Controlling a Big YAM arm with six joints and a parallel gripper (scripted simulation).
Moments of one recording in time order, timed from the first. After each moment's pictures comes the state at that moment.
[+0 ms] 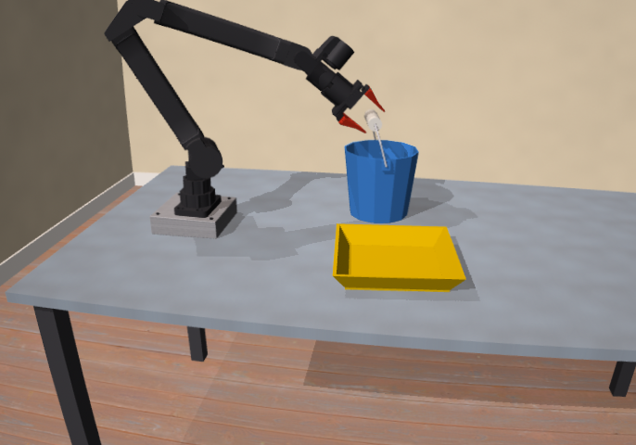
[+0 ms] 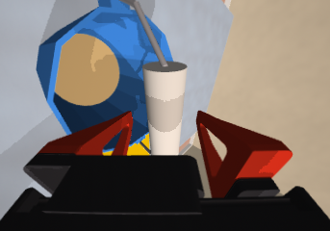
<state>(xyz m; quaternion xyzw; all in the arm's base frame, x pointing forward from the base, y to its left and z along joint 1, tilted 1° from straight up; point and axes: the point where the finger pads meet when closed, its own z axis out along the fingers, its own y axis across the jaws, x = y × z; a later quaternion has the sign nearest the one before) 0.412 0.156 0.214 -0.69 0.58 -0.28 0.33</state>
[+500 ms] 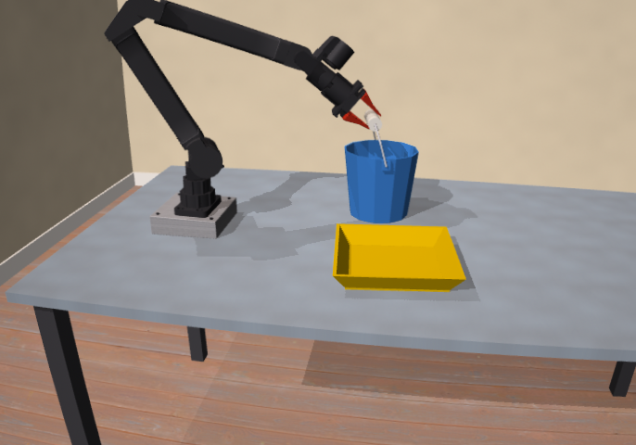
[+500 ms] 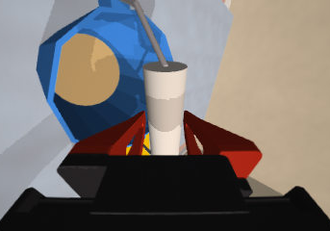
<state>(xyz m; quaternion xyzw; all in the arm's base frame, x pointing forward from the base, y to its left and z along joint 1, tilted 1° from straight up) 0.412 0.156 0.214 -0.69 0.58 -0.28 0.33</state>
